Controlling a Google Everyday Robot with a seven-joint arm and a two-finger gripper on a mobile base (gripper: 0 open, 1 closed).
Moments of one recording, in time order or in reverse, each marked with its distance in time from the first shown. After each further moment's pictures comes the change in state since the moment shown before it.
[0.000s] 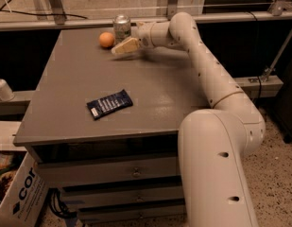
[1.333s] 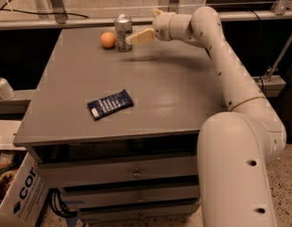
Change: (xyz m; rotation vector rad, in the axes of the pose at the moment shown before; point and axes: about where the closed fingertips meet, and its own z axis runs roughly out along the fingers) arm -0.044 -0.023 -0.066 0.060 -0.112 -0.074
